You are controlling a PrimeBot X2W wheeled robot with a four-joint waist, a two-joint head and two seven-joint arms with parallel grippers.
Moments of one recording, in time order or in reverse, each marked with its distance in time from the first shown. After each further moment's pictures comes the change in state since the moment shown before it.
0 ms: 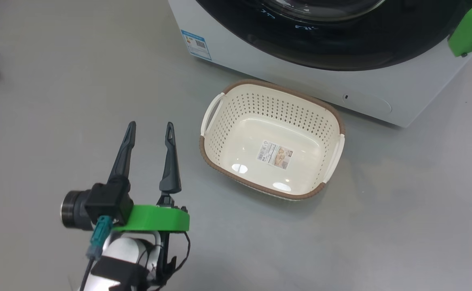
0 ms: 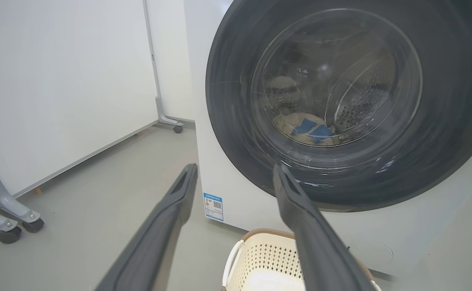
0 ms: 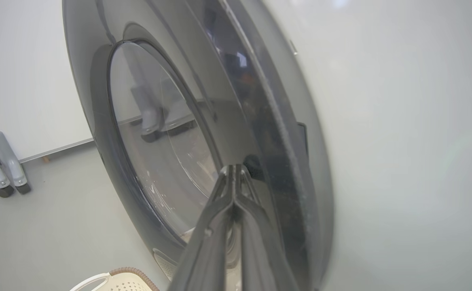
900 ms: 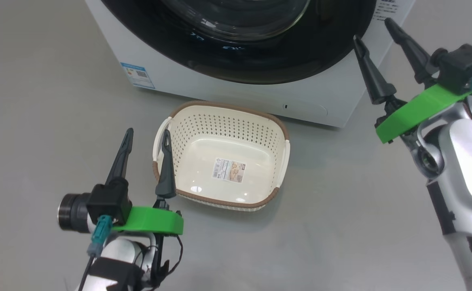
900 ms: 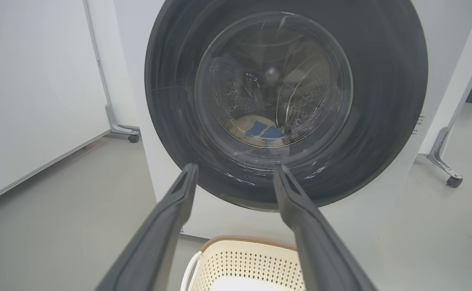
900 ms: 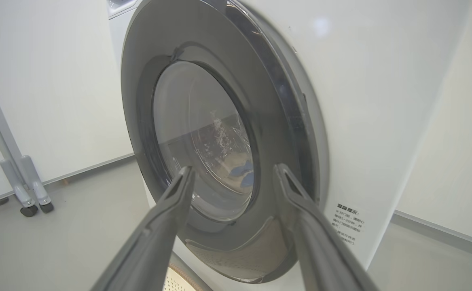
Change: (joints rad) left arm 0.001 0.011 0.016 0.064 0.024 -0.033 0.000; right arm 0.388 0.128 0.000 -0.353 0.014 -0.005 -0.113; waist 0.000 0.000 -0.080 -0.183
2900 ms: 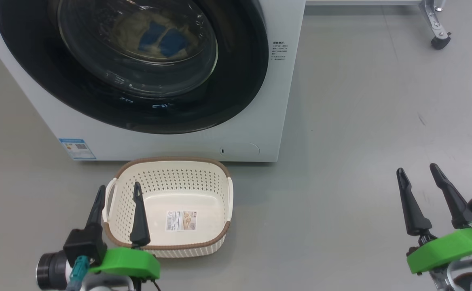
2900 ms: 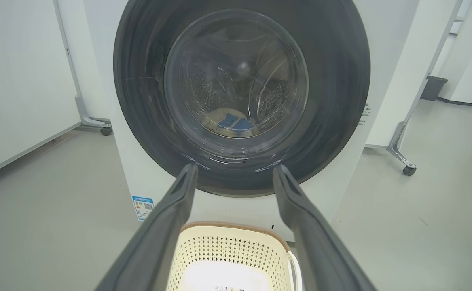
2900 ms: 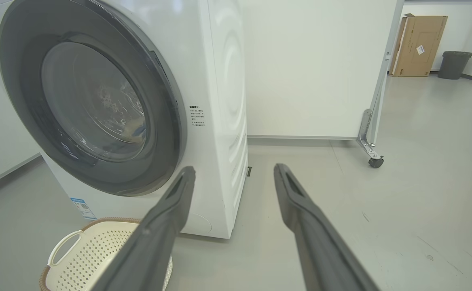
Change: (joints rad) left arm 0.209 0.072 0.045 -0.048 -0.072 0.087 0.041; right arm 0.748 0.161 -0.346 -0.518 -0.093 0.000 0.158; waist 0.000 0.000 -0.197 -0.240
